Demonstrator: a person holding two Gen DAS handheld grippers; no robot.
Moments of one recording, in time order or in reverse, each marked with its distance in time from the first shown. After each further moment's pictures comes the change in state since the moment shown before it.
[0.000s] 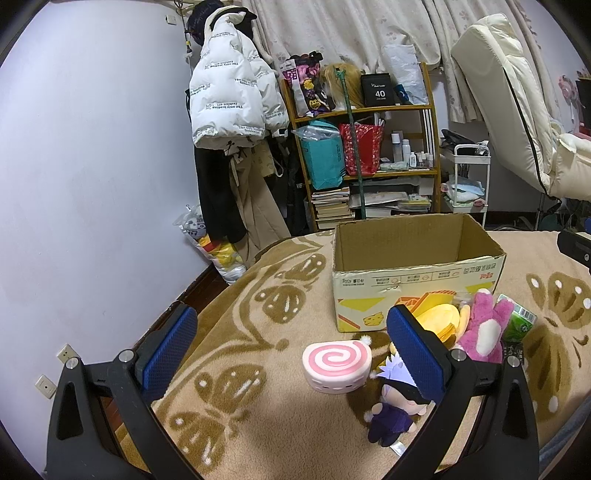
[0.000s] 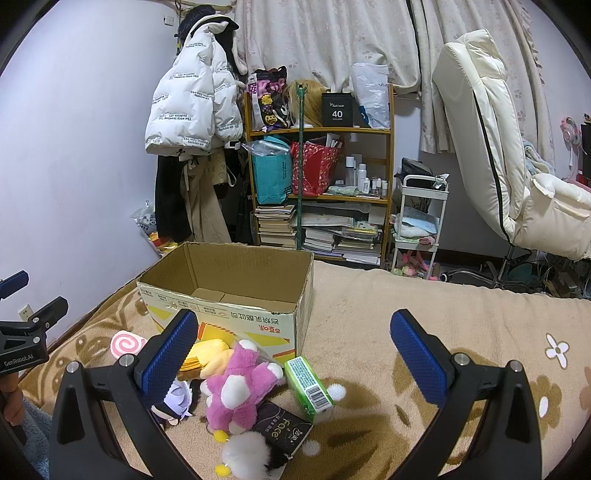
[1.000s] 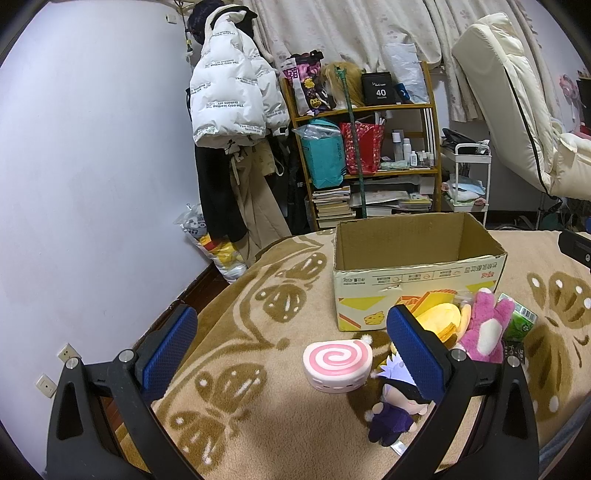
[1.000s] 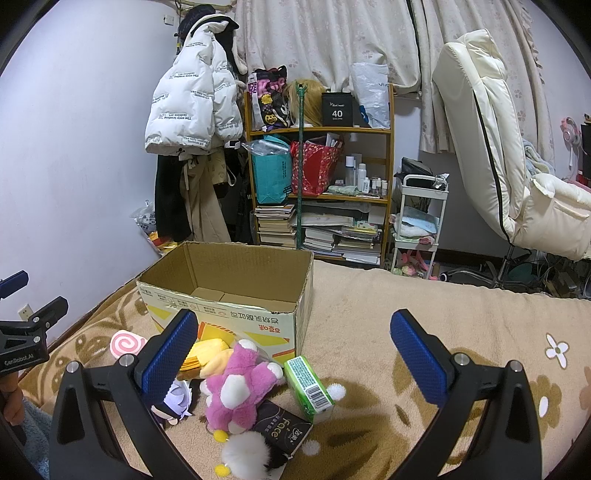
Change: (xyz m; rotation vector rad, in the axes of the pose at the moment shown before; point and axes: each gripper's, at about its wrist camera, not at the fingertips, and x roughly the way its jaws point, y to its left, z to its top) left arm -0.002 0.001 0.000 0.004 0.000 -0.004; right arm 0.001 -0.001 0.000 0.000 0.000 0.000
